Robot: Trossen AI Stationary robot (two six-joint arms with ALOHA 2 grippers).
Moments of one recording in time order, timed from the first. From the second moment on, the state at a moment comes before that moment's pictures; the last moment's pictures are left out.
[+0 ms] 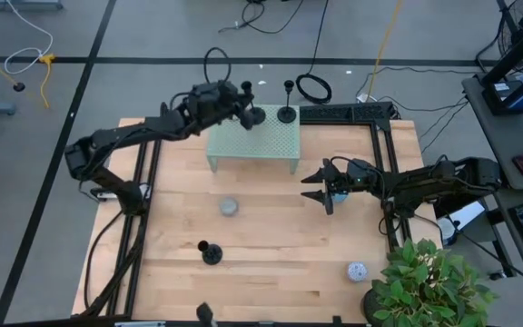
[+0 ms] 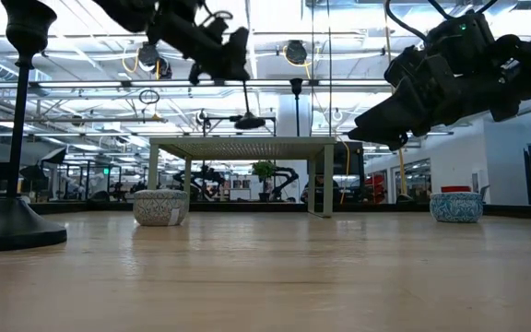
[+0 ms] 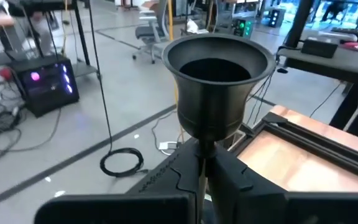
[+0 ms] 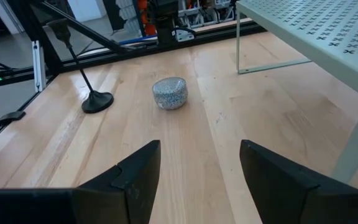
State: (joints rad) left arm 0.54 1.51 1.18 0.12 -0.15 -0.11; right arm -0.23 1.20 0.23 0.74 -0.23 0.15
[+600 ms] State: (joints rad) left arm 0.63 1.64 1.18 0.18 -0.12 -0.11; right arm -0.23 1.20 0.23 0.73 -0.23 0.15
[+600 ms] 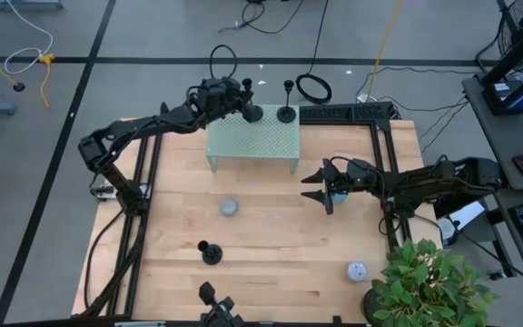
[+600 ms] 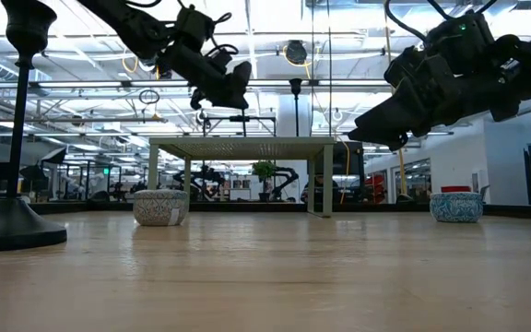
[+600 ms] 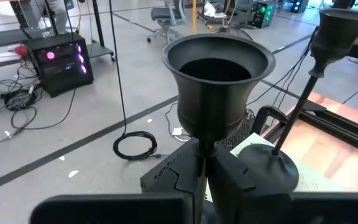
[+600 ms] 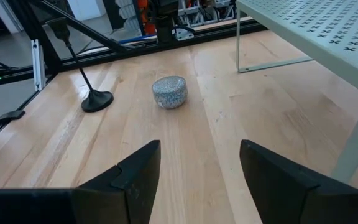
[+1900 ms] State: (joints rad) left arm 0.49 1.31 1.18 -0.64 -0.10 0.22; right arm -0.23 1.20 0.23 0.69 -0.24 0.15
